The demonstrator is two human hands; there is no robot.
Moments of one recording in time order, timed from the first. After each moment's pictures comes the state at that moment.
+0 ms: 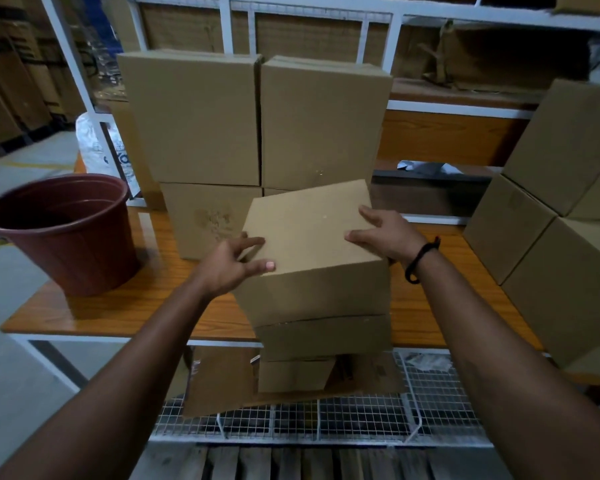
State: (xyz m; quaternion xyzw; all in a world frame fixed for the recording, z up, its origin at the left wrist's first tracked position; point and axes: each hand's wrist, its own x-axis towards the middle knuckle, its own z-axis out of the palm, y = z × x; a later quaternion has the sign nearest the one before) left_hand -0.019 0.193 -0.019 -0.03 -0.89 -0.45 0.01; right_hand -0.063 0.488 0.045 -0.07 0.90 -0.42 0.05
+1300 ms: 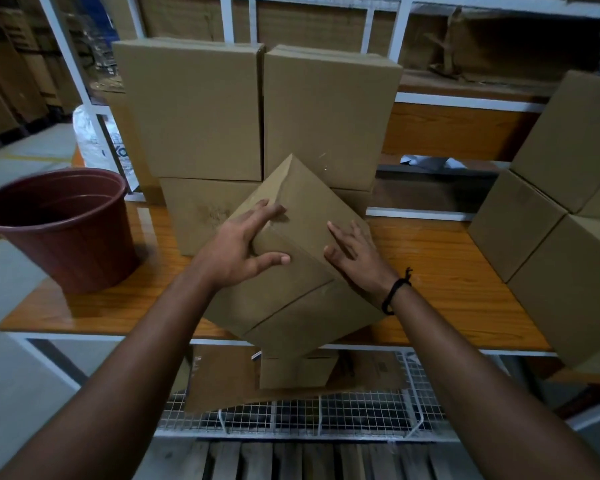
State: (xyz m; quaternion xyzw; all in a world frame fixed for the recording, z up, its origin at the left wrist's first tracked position) left_hand -0.021 0.193 0.008 -0.20 -0.92 -0.29 0.16; right_hand -0.055 0.456 -0.017 -0.14 0.93 -0.35 0.04
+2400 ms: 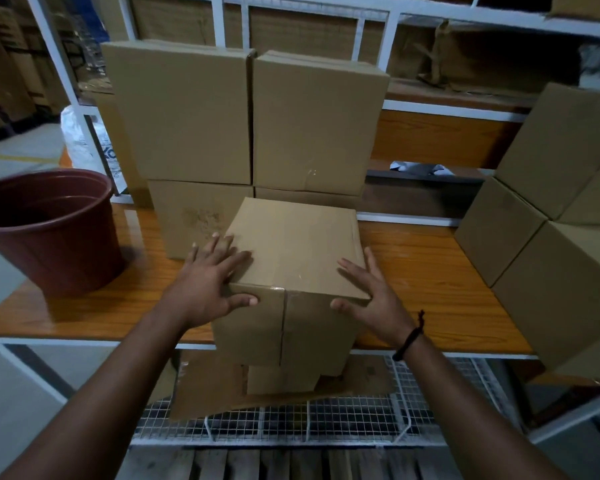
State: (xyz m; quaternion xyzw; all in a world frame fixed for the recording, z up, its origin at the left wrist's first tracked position) left_hand -0.006 0.174 -0.043 -0.11 -0.99 -0.10 0.06; right_hand -0.001 0.493 -0.037 -0.15 0.88 -0.45 0.01
